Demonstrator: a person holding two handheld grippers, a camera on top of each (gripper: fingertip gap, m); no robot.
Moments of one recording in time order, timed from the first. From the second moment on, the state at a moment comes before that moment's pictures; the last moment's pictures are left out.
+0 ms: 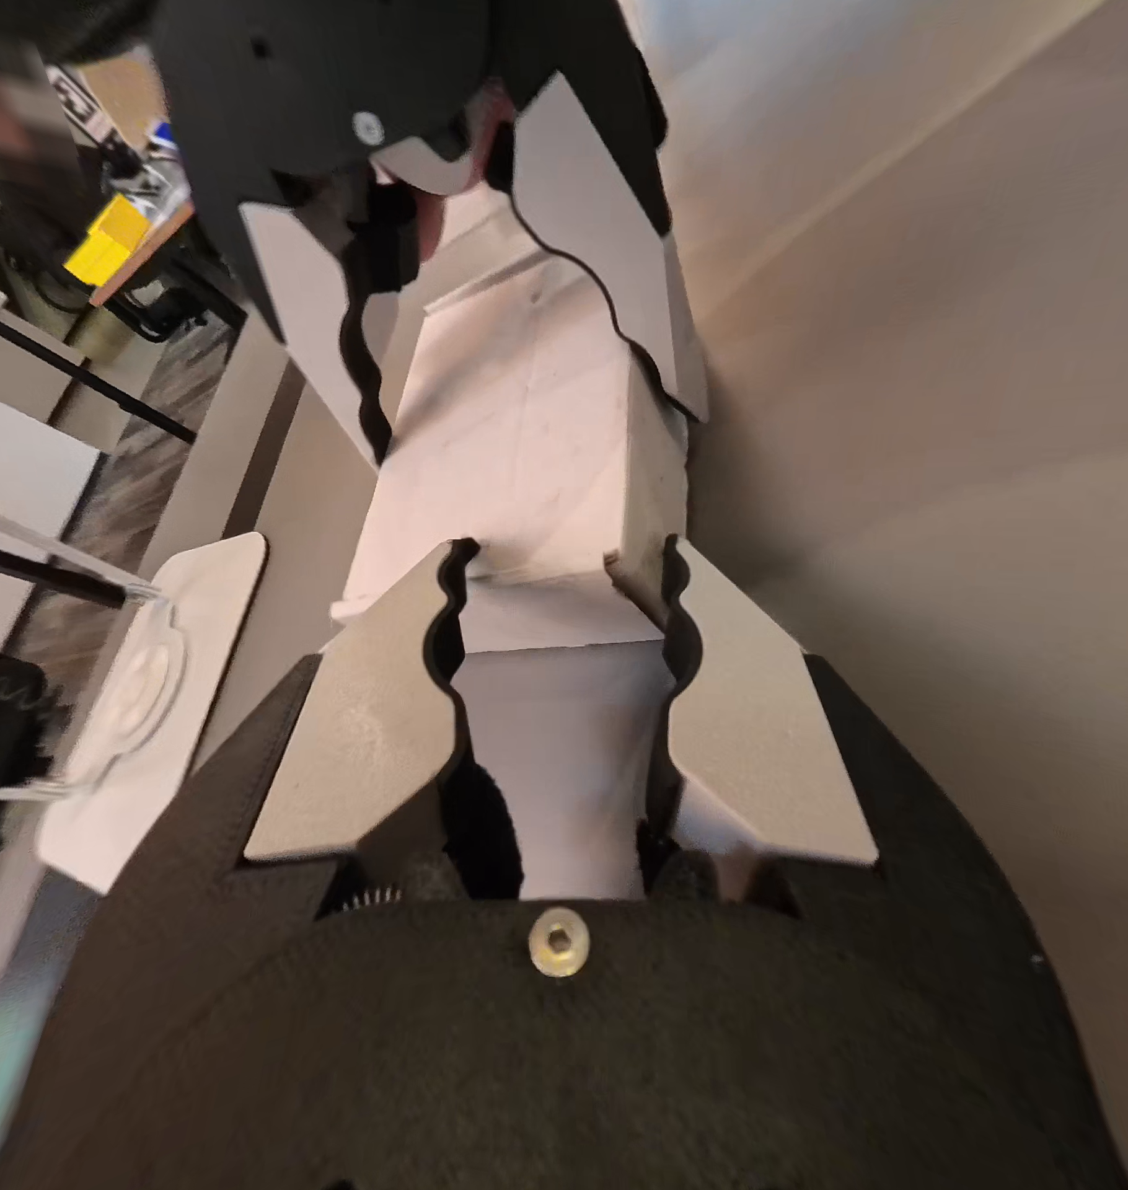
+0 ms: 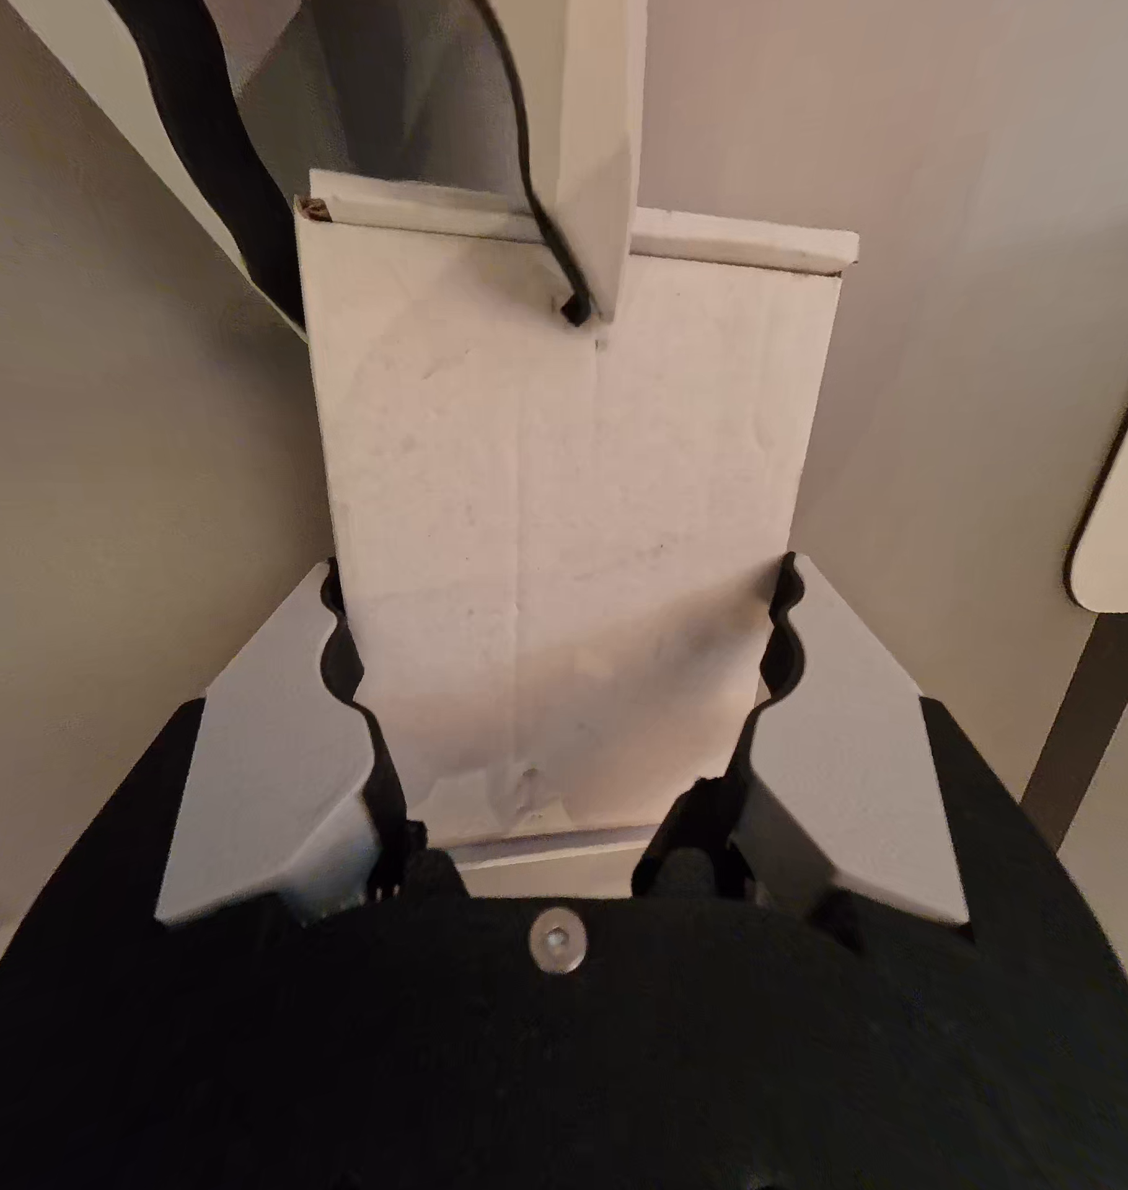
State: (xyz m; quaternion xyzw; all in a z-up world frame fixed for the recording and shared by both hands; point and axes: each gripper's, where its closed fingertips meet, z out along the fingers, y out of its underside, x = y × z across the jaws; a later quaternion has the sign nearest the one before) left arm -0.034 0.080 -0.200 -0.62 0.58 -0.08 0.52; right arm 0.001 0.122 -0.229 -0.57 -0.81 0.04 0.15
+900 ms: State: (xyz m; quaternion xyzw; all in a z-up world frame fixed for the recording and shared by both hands) left arm -0.057 0.127 -0.157 -0.67 0.38 -0.17 0.61; right arm 0.286 0.354 -0.095 -0.60 -0.75 -0.25 0.12
